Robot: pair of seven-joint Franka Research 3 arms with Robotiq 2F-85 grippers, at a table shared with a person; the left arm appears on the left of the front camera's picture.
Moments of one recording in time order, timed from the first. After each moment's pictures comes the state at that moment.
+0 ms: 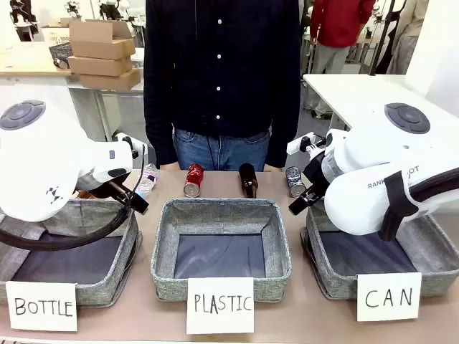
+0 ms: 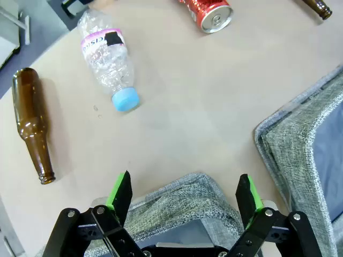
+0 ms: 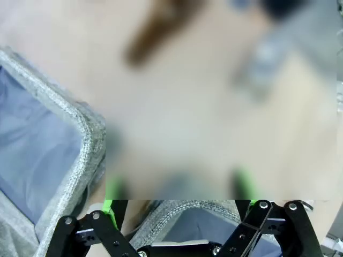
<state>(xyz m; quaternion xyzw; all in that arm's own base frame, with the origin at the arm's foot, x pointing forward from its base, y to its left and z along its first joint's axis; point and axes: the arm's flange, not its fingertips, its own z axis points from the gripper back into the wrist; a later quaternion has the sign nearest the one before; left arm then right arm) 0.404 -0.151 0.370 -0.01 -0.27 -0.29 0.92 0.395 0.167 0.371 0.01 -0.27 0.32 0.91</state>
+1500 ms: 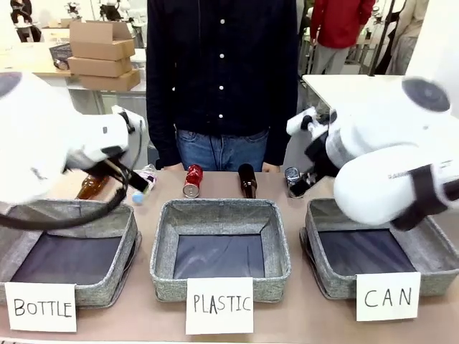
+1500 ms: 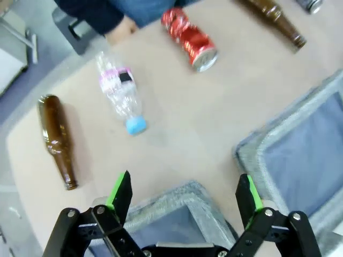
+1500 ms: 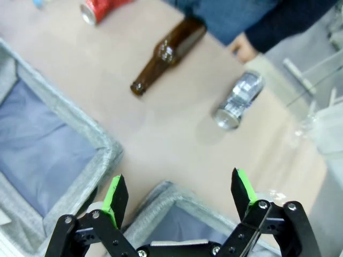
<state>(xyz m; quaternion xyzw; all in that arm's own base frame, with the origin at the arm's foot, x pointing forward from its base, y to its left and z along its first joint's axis) 0.381 -0.163 0.449 -0.02 -0.32 -0.30 0.90 0.376 0.174 0.444 -0.01 -0.33 0.35 0.88</state>
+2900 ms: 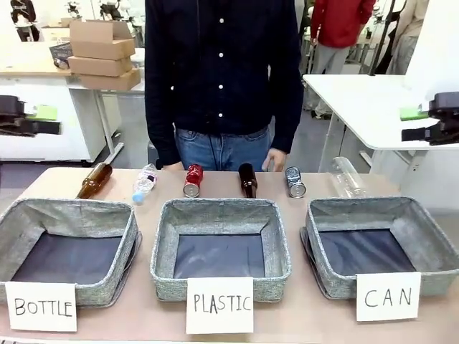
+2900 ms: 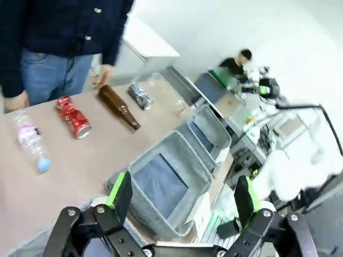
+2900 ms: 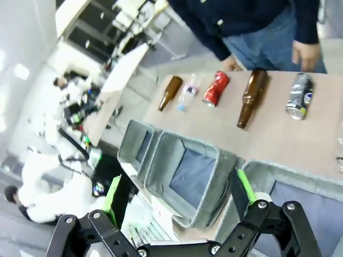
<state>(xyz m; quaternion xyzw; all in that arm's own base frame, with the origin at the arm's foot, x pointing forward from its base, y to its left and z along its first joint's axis) 0.343 0.034 0.513 -0.49 -0.39 -0.22 0.75 0.324 -0.061 0.525 0.48 -0.34 0.09 0.80</state>
